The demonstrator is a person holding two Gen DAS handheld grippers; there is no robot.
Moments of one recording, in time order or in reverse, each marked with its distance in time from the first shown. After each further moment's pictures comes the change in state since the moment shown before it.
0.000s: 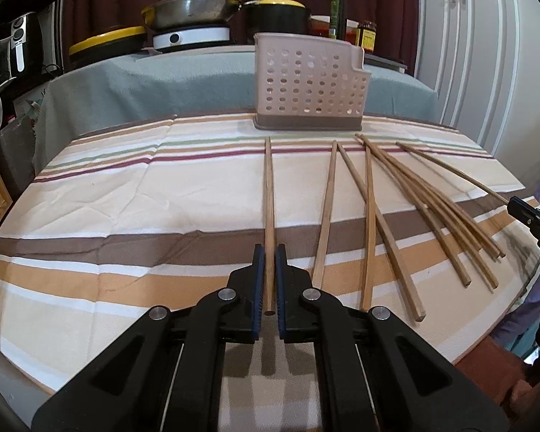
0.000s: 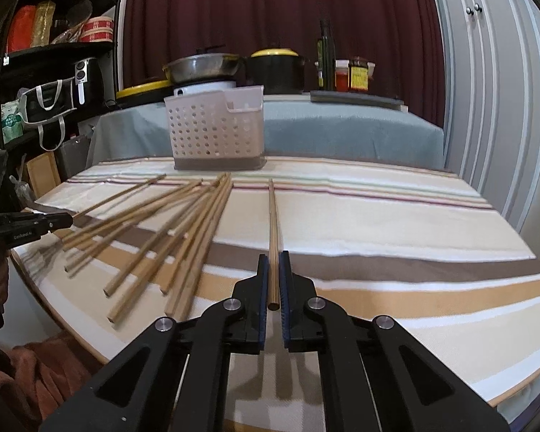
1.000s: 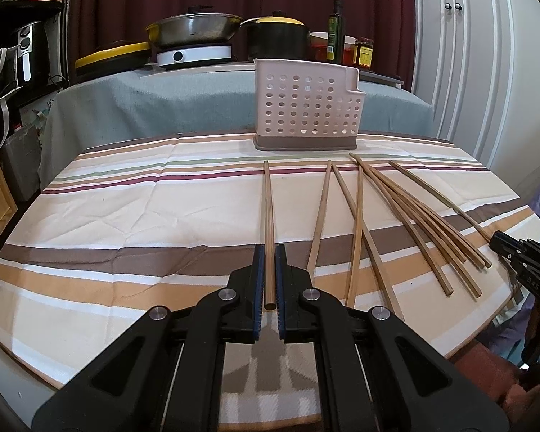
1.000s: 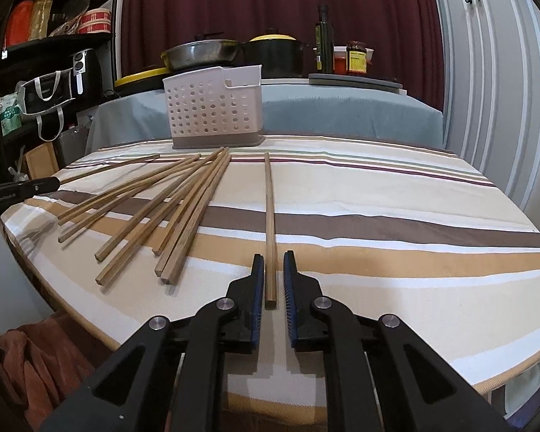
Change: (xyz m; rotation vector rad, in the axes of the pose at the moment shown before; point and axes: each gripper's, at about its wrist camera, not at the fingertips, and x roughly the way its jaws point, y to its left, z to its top) left arm -0.020 -0.005 0.003 0.003 -0.051 0.005; right arm 0.007 -0.007 -0.027 0.004 0.052 0.002
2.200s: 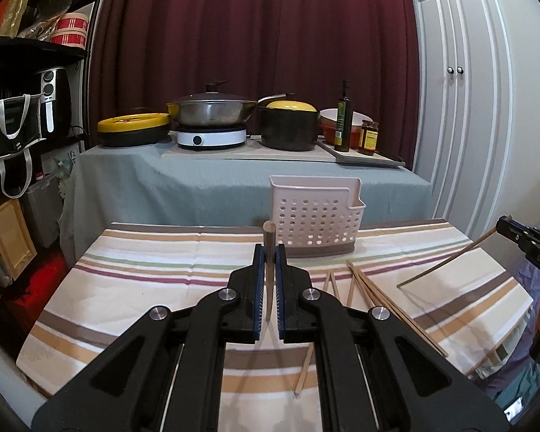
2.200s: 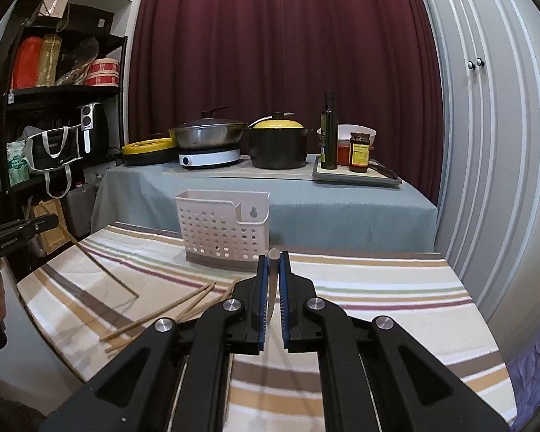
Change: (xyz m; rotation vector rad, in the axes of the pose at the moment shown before) left arm -0.077 0.011 0.094 -0.042 -0.234 0.034; right arm -0.050 0.016 0.144 -0.023 -0.202 -0.004
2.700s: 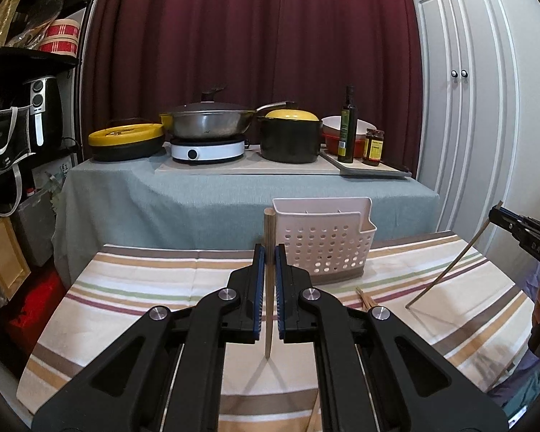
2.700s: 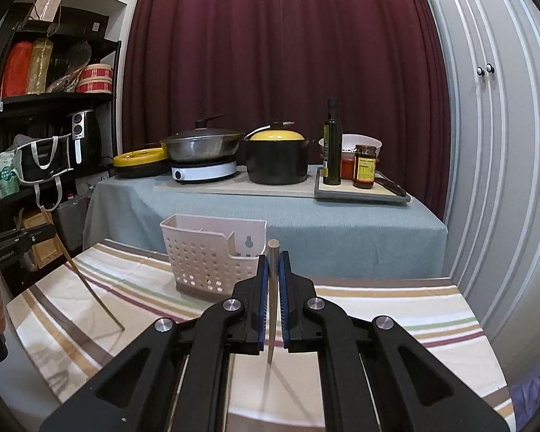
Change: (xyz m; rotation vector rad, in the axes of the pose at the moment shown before) left arm 0.038 0.004 0.029 0.016 -0.024 -0.006; right arm 0.040 -0.005 0.029 0.004 -0.035 -0.001
